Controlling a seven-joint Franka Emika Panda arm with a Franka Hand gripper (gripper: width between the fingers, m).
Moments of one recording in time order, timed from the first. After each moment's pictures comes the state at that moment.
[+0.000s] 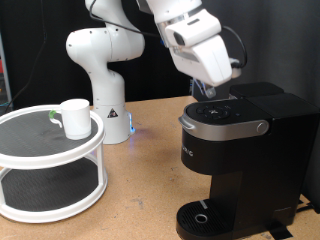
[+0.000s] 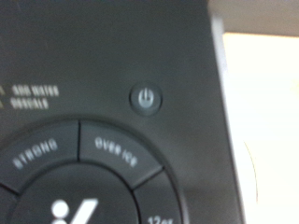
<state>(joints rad) 0.10 -0.19 -0.01 -2.26 0.47 2.25 -0.92</state>
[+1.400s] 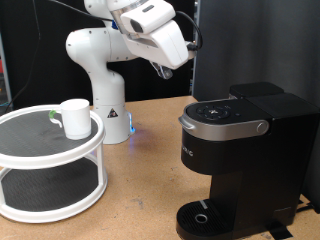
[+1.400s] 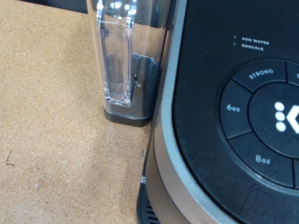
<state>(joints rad) 0.06 -0.34 -0.14 -2.33 0.43 1.95 -1.20</state>
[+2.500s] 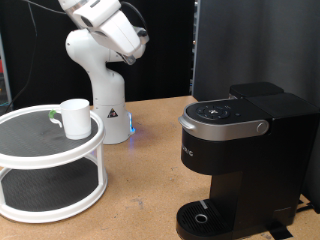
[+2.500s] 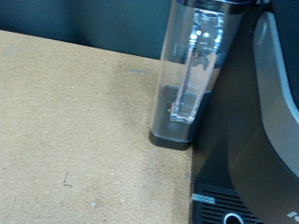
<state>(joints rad) -0.02 -0.52 -0.28 -2.45 0.46 1.77 -1.34</state>
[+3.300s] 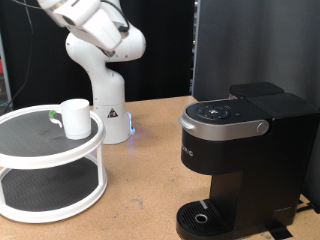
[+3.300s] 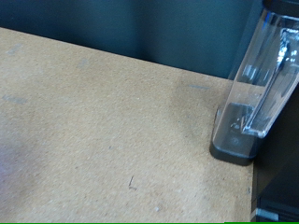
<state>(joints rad) -0.05 -0.53 -0.38 -2.41 0.36 1.55 -1.46</state>
